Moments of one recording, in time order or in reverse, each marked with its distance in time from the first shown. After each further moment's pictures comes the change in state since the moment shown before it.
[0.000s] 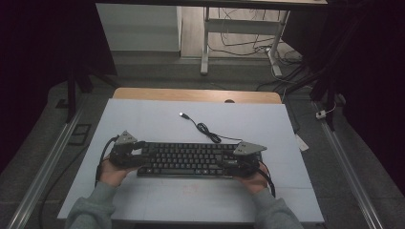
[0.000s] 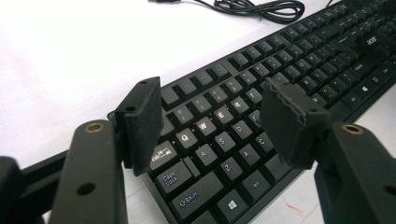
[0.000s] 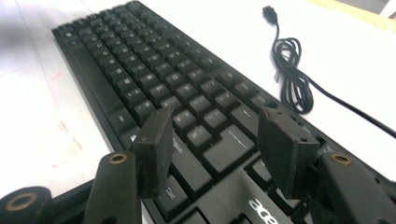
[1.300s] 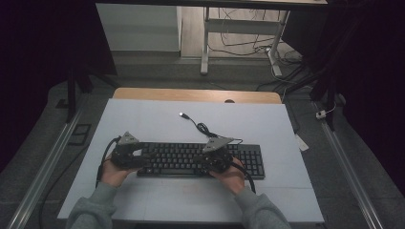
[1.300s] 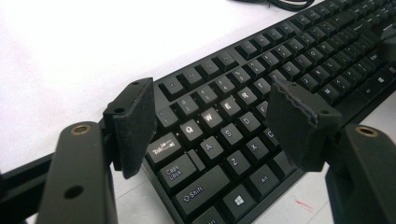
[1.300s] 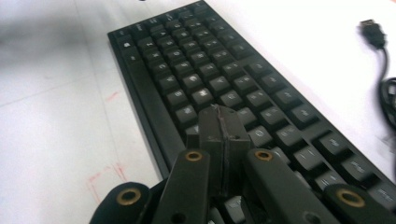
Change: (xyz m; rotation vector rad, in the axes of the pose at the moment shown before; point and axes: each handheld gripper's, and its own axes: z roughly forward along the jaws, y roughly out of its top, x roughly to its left) left arm 0.001 -0.003 0.005 0.030 0.015 -0.010; right arm 0.041 0.046 0.055 0.128 0.164 -0.087
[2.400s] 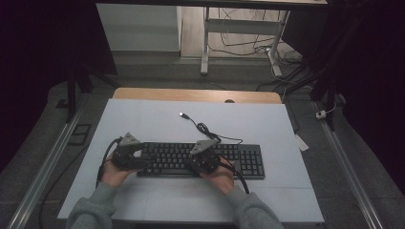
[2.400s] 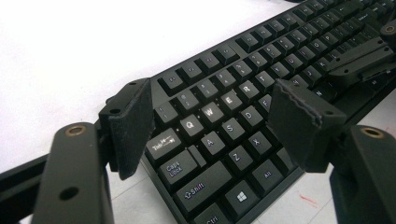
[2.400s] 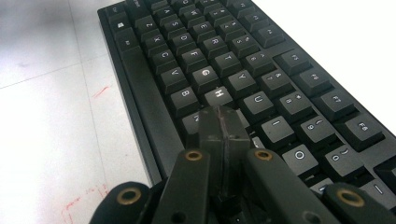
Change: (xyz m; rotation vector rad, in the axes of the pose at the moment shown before) left arm -0.002 -0.002 0.004 0.024 0.005 0.024; right arm 0.003 -0.001 0.041 0.070 0.013 -0.020
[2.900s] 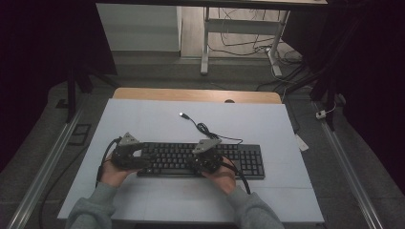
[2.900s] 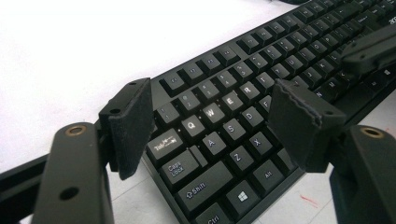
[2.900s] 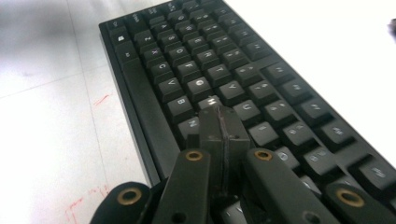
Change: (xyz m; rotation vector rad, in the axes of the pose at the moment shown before) left arm 0.001 -0.001 -0.002 -0.009 0.004 -0.002; right arm 0.000 0.001 -0.014 -0.054 -0.029 0.002
